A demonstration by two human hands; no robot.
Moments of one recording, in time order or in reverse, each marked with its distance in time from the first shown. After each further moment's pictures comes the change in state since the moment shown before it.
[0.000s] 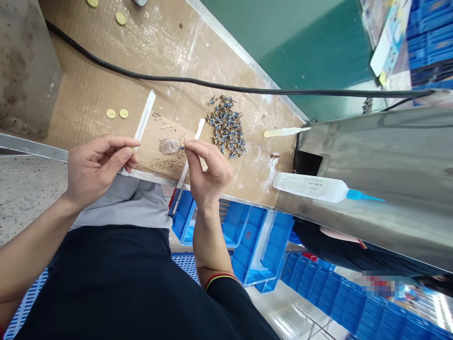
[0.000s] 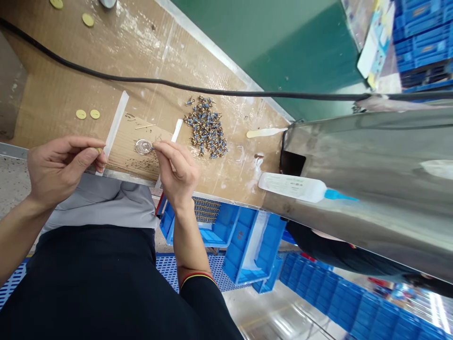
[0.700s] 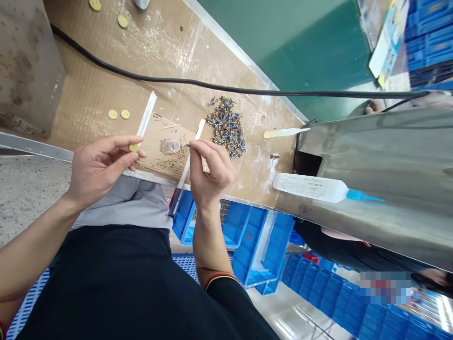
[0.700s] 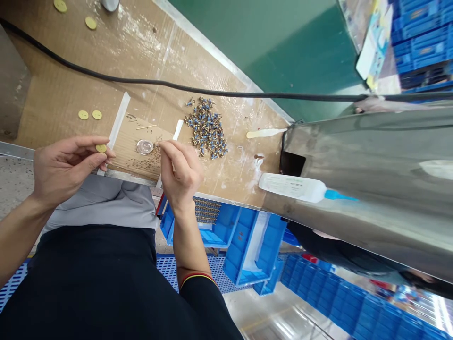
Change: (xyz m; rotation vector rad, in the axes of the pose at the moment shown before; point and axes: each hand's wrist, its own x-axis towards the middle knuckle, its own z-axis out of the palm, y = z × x) left_hand 0.000 -0.005 0.000 0.017 -0.013 0.007; right_hand -0.001 0.000 -0.001 -0.082 0.073 -0.059
